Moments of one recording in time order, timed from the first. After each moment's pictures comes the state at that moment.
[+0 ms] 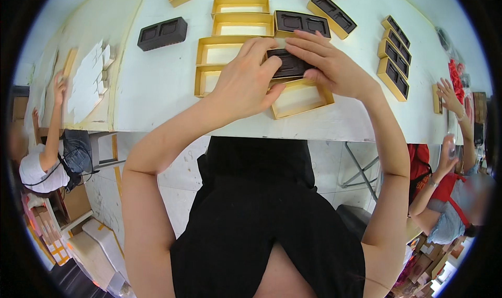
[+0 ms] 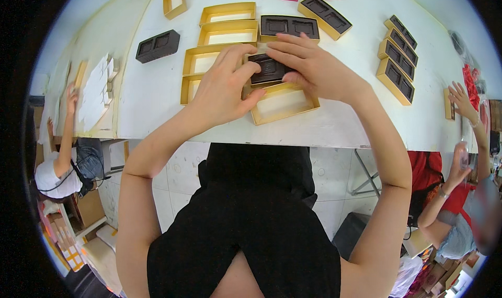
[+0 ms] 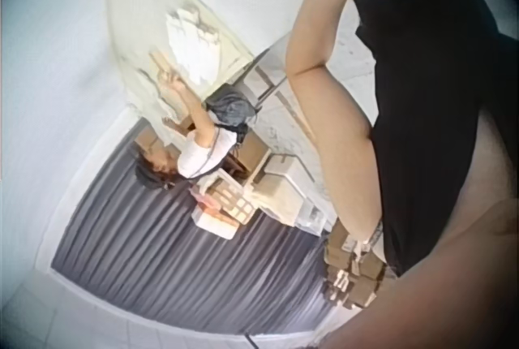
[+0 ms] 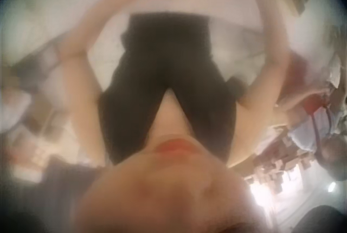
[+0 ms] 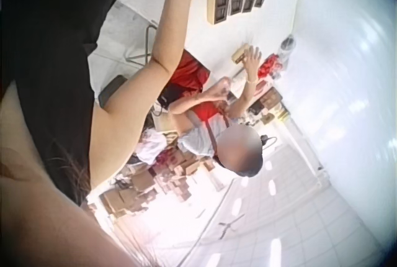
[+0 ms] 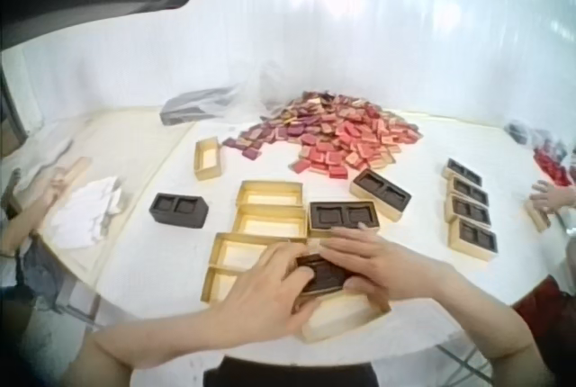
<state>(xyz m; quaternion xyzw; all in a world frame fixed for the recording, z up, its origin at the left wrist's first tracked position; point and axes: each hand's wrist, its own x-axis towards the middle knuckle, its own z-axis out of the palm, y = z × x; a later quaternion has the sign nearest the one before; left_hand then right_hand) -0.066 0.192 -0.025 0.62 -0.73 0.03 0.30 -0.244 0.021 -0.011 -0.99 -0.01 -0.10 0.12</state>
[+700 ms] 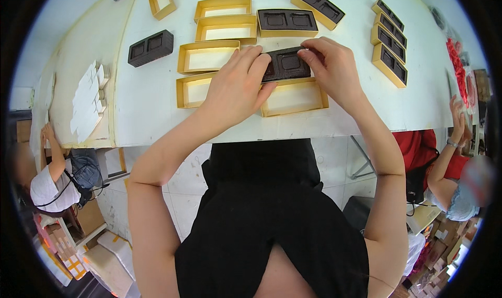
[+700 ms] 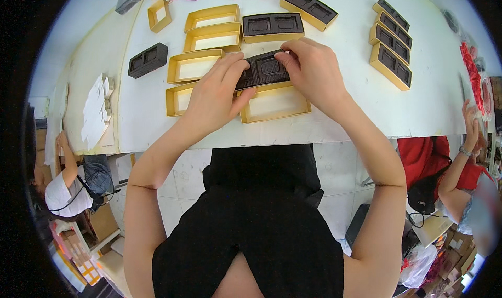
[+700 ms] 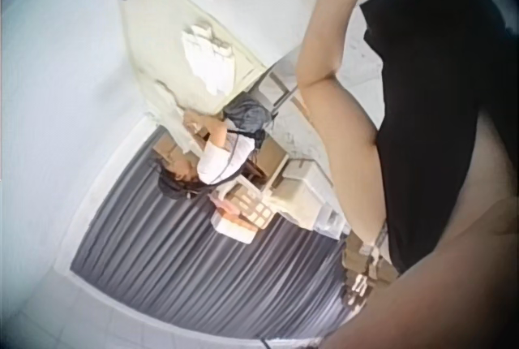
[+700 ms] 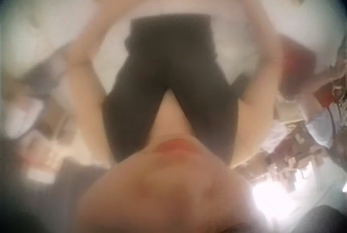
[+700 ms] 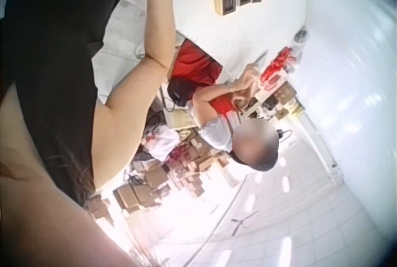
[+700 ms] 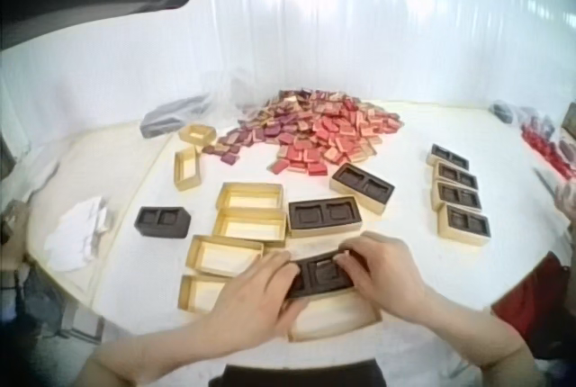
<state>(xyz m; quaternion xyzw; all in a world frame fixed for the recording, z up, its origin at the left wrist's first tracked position) -0.072 0.188 -0.028 0.63 -0.73 -0.01 0.27 -0.250 0.056 -0.007 -0.88 0.33 -0.24 0.26</state>
